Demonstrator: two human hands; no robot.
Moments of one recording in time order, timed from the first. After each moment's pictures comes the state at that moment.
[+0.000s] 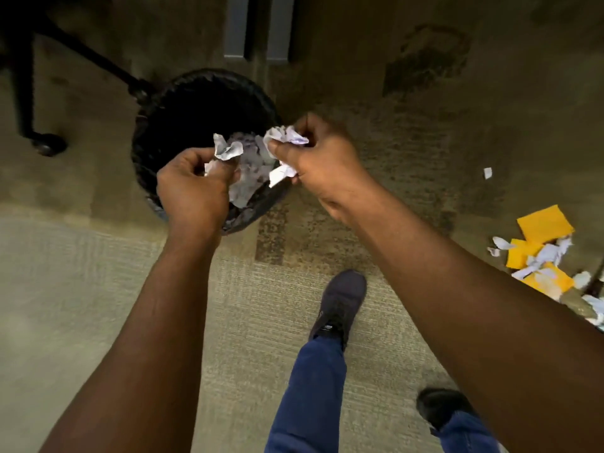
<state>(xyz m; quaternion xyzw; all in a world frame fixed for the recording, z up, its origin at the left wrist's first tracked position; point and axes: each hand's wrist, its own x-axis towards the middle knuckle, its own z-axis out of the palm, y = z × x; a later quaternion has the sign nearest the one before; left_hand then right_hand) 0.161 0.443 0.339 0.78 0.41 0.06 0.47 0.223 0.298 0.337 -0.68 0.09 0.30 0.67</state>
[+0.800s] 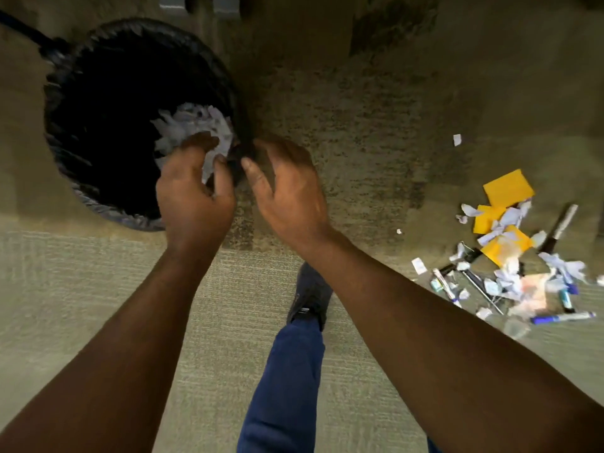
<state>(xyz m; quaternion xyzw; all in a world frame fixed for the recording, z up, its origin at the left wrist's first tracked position) 0.143 0.421 0.276 0.95 0.14 0.08 0.26 0.168 0.292 0.258 -0.89 -0.07 0.10 0.44</state>
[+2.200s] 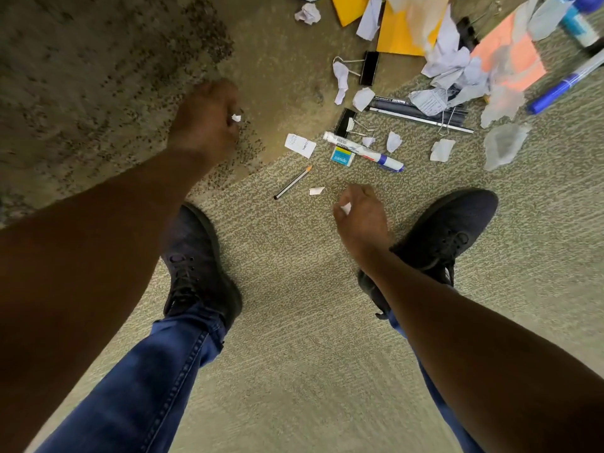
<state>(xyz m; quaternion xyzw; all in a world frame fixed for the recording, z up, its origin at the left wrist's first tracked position) 0.103 0.104 -0.032 0.92 -0.22 -0.32 0.12 -0.134 -0.046 -0.018 -0.81 0.38 0.26 0.36</state>
